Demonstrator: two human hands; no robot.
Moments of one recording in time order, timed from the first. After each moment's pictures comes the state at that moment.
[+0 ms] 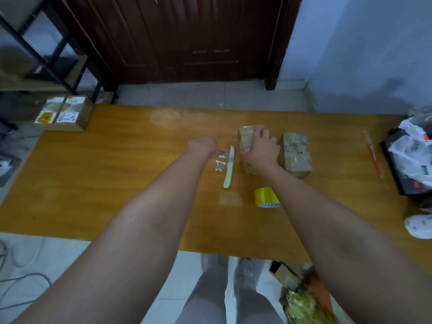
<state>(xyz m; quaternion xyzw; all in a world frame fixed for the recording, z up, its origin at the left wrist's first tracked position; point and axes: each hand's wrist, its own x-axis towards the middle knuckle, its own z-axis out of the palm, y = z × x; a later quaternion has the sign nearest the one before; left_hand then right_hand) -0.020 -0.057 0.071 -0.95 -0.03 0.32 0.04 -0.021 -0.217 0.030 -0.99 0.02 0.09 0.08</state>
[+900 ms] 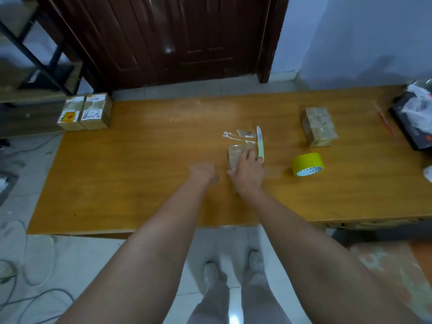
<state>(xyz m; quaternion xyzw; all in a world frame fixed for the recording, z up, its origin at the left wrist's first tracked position) -0.155 0.074 0.023 -0.94 0.02 0.33 0.06 -0.174 -0.049 -0.012 -0.99 0.09 0.06 0.08</state>
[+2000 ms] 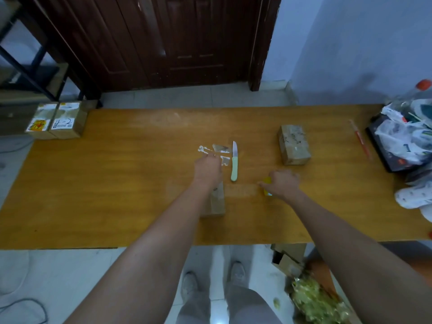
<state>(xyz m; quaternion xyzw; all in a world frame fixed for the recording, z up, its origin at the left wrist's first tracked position) -0.109 -0.026 0.022 -0.99 0.07 0.10 -0.03 -0.122 -0.253 -0.002 -0.97 0.04 0.24 0.00</state>
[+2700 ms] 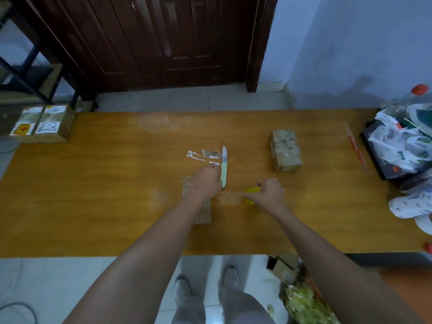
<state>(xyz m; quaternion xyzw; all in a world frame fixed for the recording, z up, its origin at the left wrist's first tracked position) -0.104 -0.062 0.012 -0.98 0.06 0.16 -0.14 -0.135 -0.252 -0.006 -0.96 0.08 0.12 0.24</state>
